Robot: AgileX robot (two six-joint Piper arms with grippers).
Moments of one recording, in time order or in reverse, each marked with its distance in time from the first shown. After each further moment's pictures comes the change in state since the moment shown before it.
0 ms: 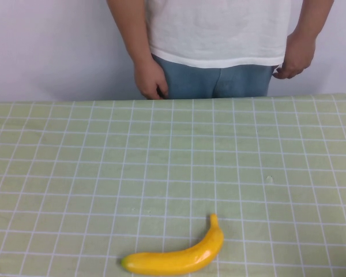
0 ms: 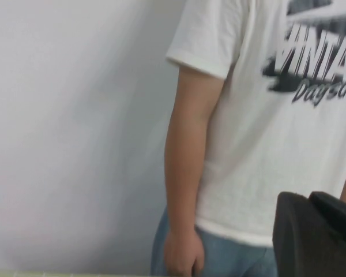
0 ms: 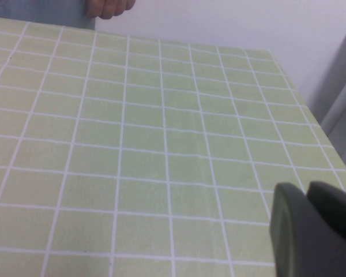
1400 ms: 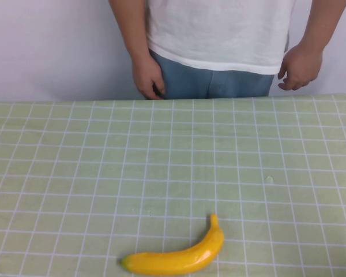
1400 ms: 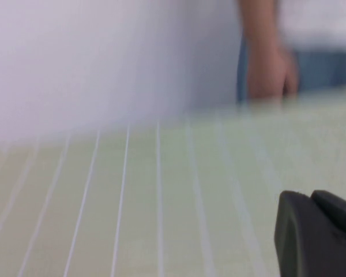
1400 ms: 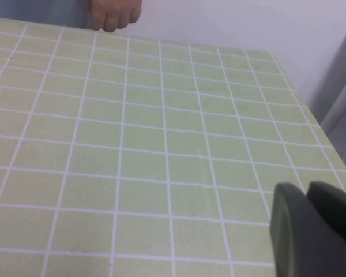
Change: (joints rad) right arm 0.000 0.000 0.000 0.003 0.000 0.000; left arm 0.000 -0.360 0.774 0.297 -0.214 0.021
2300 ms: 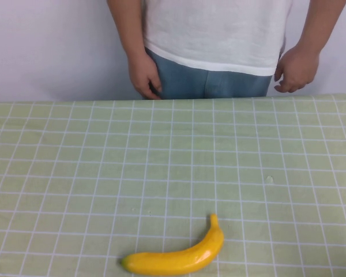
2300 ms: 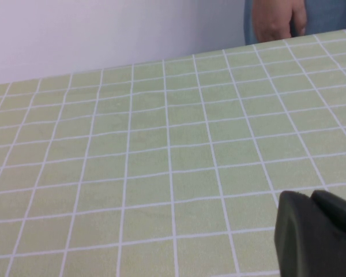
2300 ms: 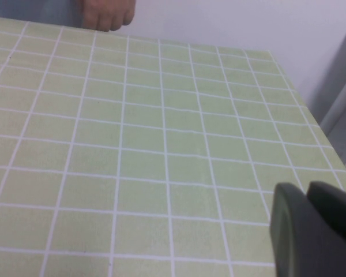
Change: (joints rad) right arm 0.000 0.000 0.000 0.000 0.000 0.002; left arm 0.000 0.000 -0.002 -0.006 0.138 0.026
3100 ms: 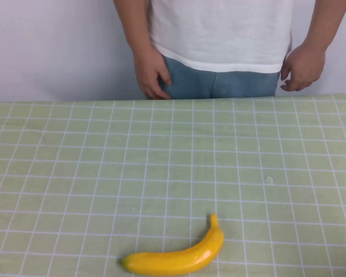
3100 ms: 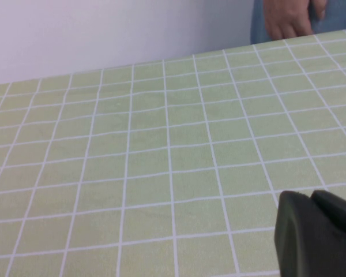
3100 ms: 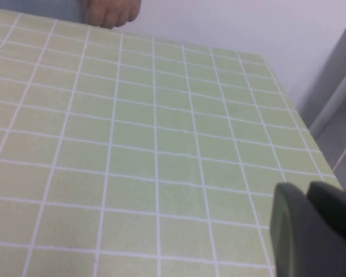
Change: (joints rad) right arm 0.000 0.000 0.000 -0.050 0.000 -0.010; left arm 0.000 0.000 0.000 0.000 0.000 0.000
